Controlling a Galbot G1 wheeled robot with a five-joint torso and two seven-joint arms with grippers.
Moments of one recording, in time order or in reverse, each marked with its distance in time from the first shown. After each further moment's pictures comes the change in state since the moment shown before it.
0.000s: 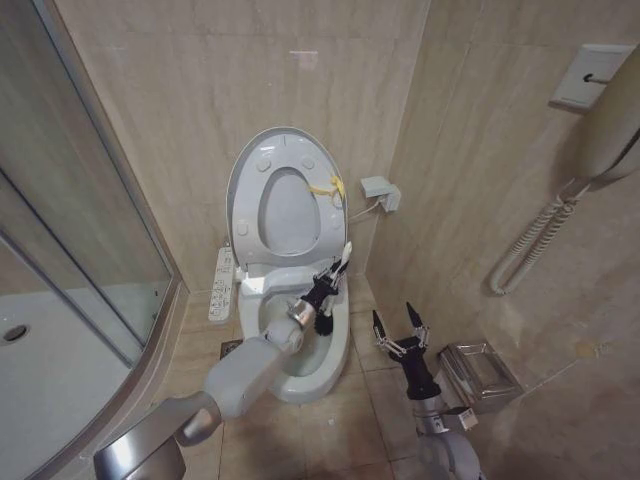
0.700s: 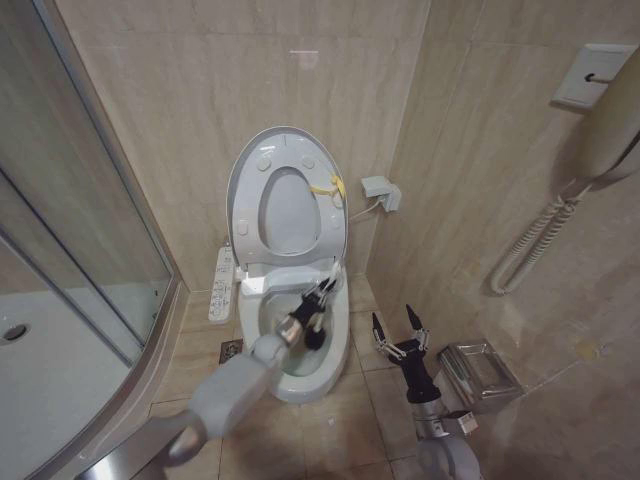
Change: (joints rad) left arm 0.062 0.076 -0.030 -0.025 0.018 -0.010 0.023; right arm -0.008 0.008 0.001 0.001 -0.011 0.004 0.000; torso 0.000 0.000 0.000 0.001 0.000
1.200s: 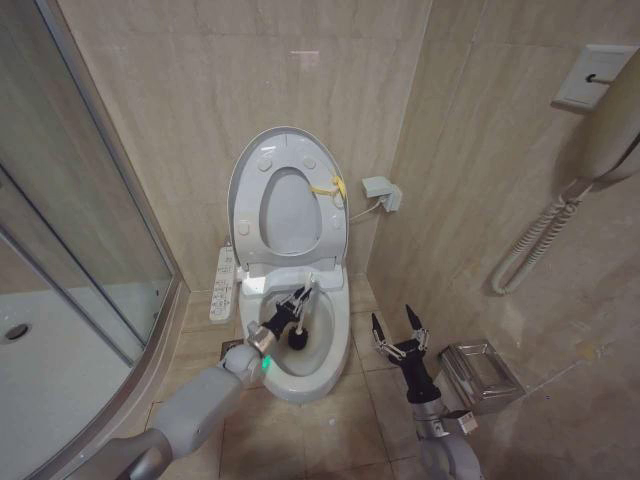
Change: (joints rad) left arm 0.046 0.095 -0.025 -0.040 0.018 -0.004 0.004; right arm 0.003 -0.011 -0.008 -0.004 0.006 0.005 -0.003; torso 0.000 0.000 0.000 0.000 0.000
